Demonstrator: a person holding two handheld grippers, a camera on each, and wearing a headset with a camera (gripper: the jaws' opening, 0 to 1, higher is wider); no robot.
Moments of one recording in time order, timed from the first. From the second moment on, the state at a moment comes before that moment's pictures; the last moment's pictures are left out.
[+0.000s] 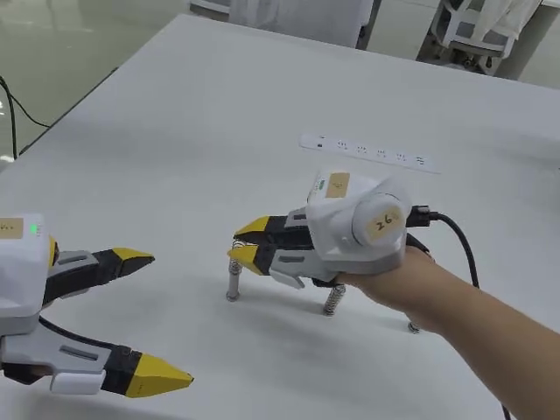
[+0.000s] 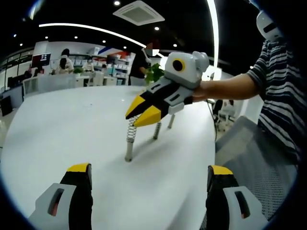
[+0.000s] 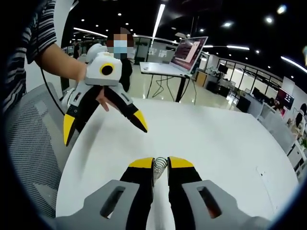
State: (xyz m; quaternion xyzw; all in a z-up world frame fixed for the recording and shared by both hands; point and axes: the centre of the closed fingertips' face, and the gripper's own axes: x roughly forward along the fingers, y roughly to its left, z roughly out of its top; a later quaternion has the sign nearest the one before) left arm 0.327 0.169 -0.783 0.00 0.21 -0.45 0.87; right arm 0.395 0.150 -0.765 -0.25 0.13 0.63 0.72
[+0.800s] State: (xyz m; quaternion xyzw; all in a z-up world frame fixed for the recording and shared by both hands) left arm 0.326 0.171 -0.788 0.00 0.22 -0.45 0.87; right arm 0.392 0.153 -0.816 -0.29 0.17 0.63 0.69
